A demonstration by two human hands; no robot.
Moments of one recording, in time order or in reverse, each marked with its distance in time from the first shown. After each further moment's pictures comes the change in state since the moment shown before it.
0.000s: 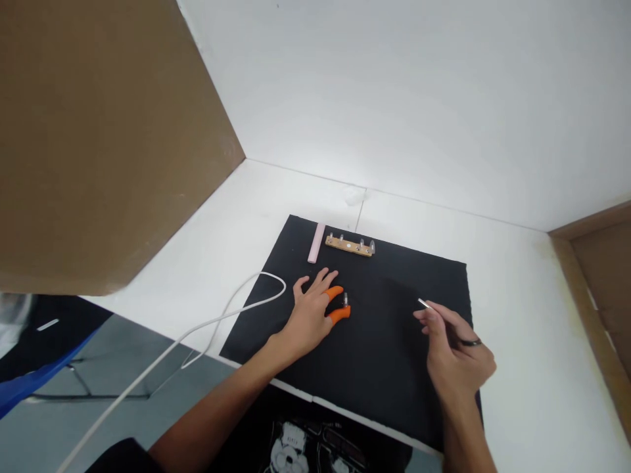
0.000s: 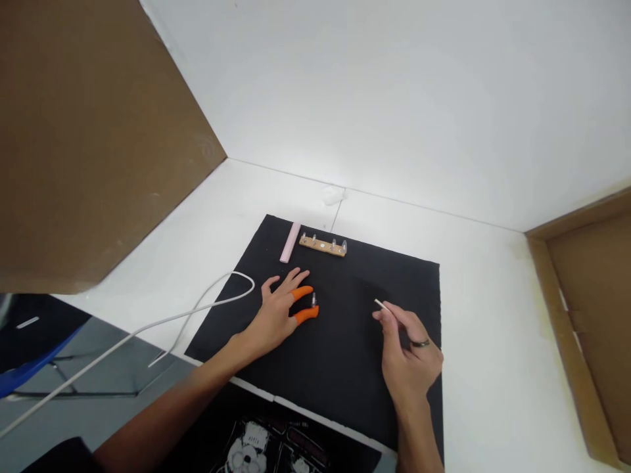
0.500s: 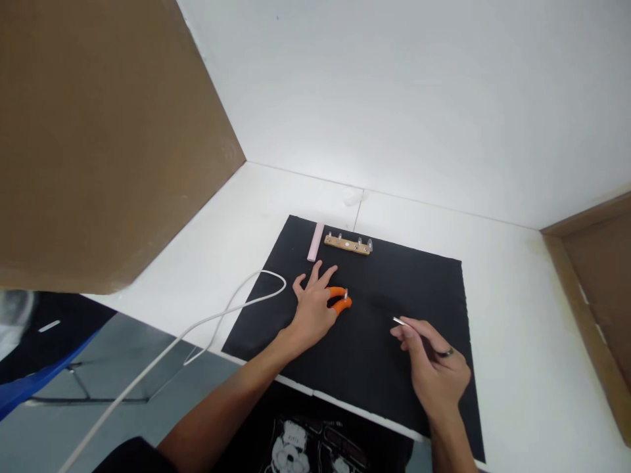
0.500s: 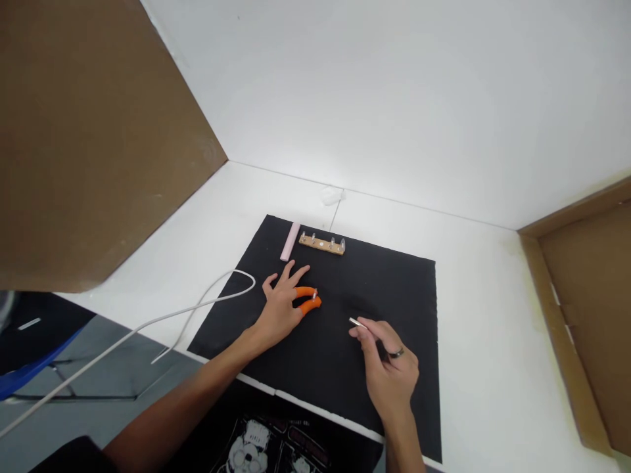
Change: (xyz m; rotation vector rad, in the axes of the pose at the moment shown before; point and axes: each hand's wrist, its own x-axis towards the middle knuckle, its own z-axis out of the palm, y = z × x) left_hand 0.009 0.019 0.000 -0.092 0.092 -0.129; right_hand -0.026 -0.010 -0.005 0.140 -0.217 -0.121
